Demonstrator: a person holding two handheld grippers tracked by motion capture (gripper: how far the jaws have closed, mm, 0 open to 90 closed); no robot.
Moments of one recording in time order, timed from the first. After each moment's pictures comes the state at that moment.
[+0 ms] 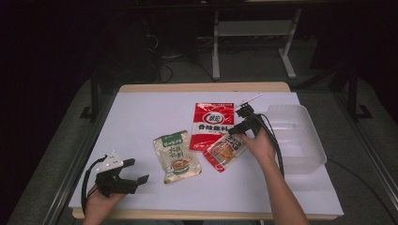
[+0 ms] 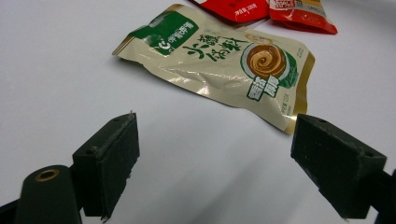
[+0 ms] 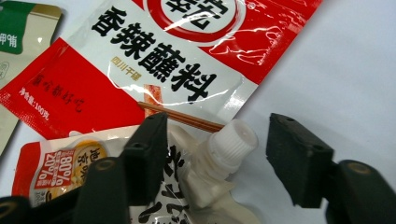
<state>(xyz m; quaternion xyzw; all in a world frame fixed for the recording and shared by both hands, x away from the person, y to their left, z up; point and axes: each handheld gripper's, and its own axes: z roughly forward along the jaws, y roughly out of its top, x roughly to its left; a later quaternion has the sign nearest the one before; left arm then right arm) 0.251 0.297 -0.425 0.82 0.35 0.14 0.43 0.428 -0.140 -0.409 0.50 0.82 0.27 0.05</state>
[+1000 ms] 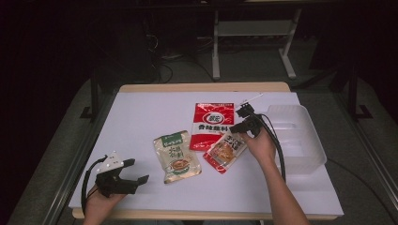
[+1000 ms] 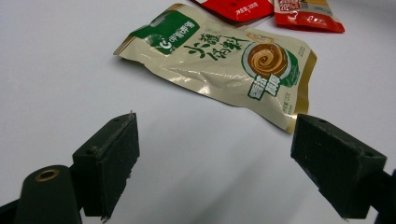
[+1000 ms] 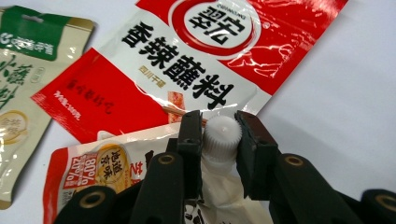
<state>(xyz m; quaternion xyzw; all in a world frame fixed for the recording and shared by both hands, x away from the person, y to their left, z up) 0.250 0.296 -0.425 0.82 0.36 0.15 0.43 0.419 -0.139 -0.399 0.48 0.82 0.30 0.06</state>
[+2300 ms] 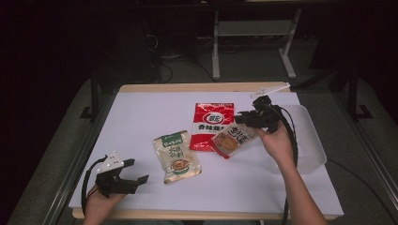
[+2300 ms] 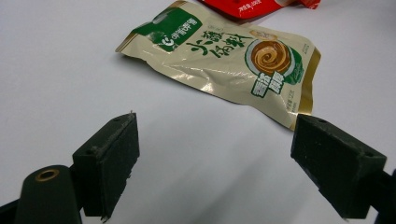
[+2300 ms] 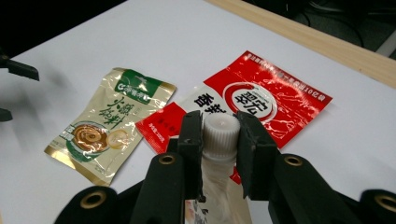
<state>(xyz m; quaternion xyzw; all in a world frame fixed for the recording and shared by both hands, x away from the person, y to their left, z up) 0.251 0.297 -0.426 0.82 0.36 0.15 0.42 0.367 -0.164 -0.314 0.38 0.82 0.42 0.10</state>
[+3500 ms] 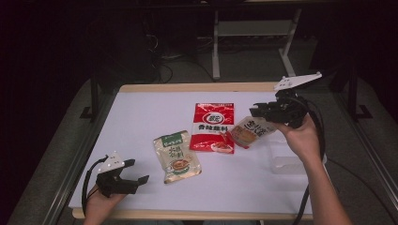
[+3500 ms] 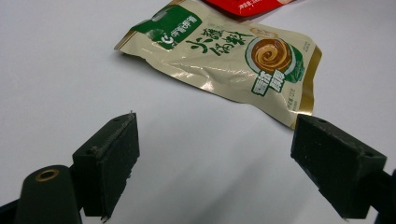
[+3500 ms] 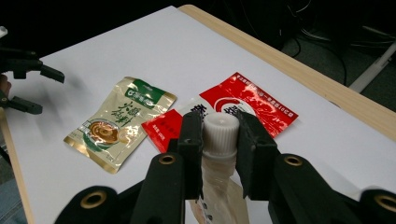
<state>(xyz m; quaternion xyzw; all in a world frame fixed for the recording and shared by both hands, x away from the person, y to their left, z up) 0.252 0.296 -0.428 0.82 0.35 0.15 0.42 0.342 -0.202 -0.262 0.34 0.82 0.43 0.13</state>
